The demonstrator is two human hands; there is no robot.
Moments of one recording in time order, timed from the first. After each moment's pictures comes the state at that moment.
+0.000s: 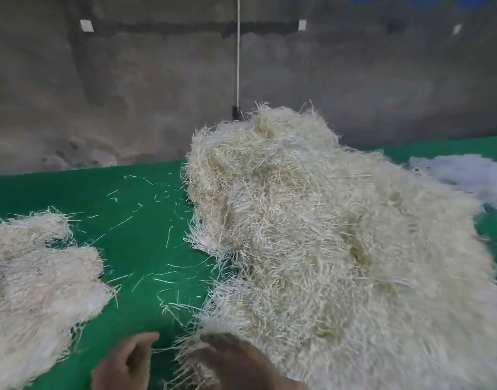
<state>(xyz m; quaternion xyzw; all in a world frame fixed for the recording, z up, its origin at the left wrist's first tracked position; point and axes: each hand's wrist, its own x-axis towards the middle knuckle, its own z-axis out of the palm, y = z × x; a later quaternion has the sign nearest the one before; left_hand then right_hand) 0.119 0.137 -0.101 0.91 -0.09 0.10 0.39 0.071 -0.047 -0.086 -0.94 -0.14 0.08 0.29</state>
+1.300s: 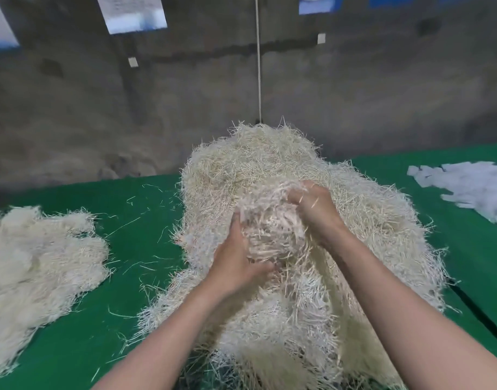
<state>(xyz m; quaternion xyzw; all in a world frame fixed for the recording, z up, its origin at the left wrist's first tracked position) 0.051 -0.143 0.024 0.88 -0.22 -0.07 0.42 0.038 -0.306 0.084 -0.72 0.11 -0.19 0.66</state>
